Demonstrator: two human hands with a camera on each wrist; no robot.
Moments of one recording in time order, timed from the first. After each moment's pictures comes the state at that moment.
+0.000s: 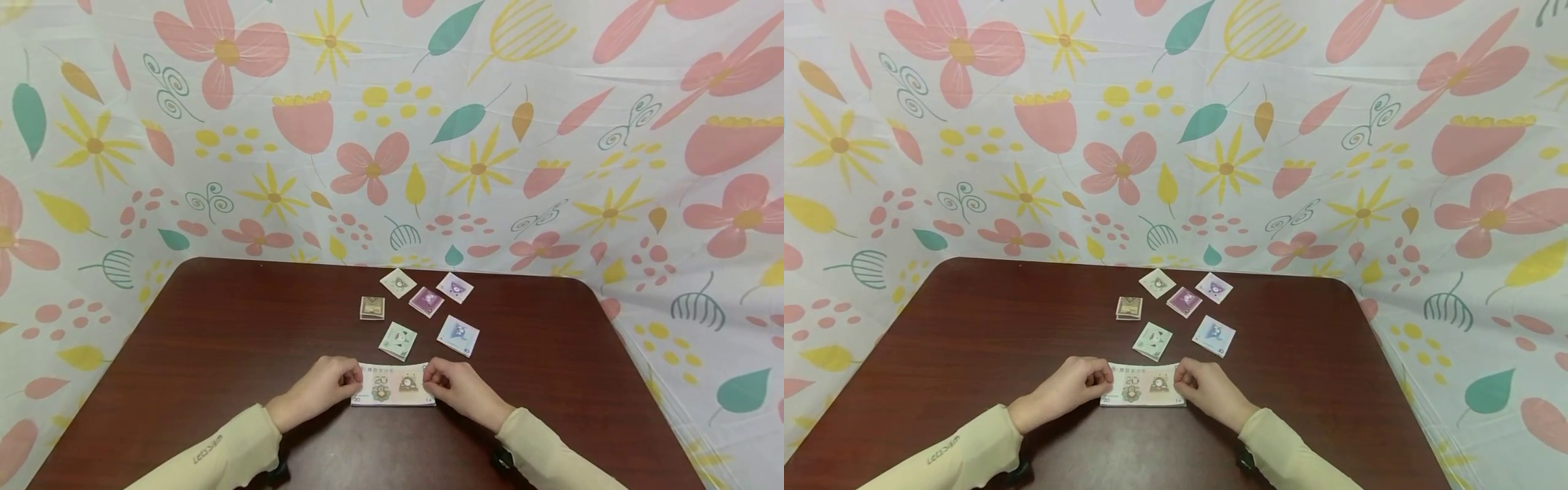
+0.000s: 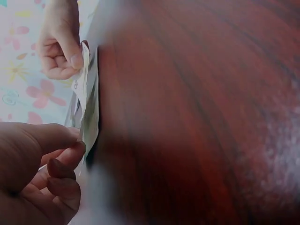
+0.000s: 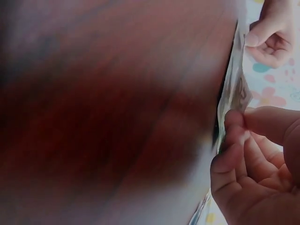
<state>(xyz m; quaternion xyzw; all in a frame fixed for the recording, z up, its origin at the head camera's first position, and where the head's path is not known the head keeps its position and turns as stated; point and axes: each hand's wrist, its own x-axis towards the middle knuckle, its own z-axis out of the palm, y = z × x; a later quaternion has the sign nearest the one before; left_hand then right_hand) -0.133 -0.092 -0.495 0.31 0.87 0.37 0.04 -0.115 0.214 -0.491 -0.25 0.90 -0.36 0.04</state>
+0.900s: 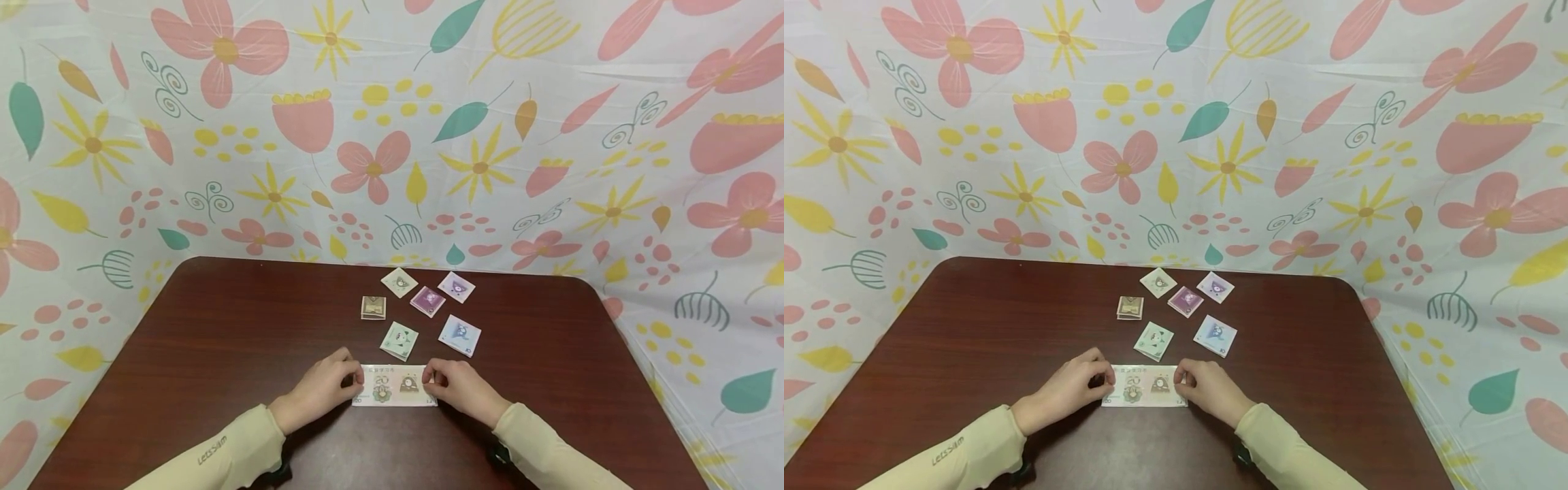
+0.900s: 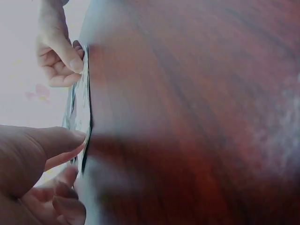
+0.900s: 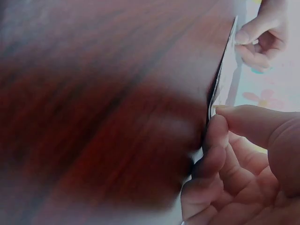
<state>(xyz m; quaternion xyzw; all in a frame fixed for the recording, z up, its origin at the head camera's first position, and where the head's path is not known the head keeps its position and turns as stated) -0.130 -0.093 -0.497 0.30 0.91 0.30 0.01 -0.120 0.208 -0.484 -0.22 0.92 -0.32 0.08</state>
